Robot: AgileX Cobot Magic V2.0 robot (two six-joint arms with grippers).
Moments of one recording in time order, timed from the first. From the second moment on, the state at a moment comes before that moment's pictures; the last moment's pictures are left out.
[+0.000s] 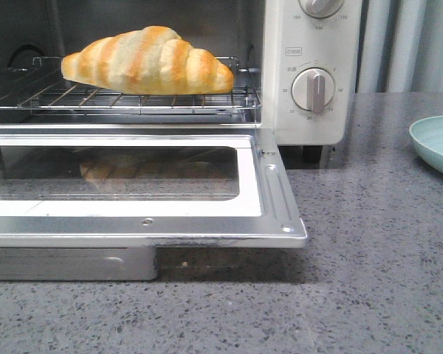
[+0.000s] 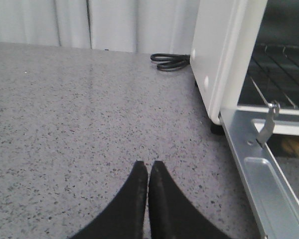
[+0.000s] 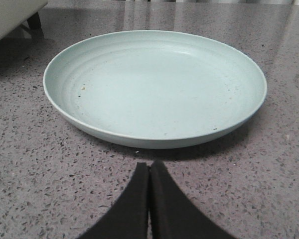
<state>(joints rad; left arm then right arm) 0.02 0.00 -0.04 -0.06 0.30 0.11 0.01 -0.01 0.01 -0.08 0.33 0.02</state>
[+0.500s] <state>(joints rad) -0.06 0.00 0.00 0.04 0.33 0.11 0.01 -0.01 0.01 -0.08 0.33 0.02</state>
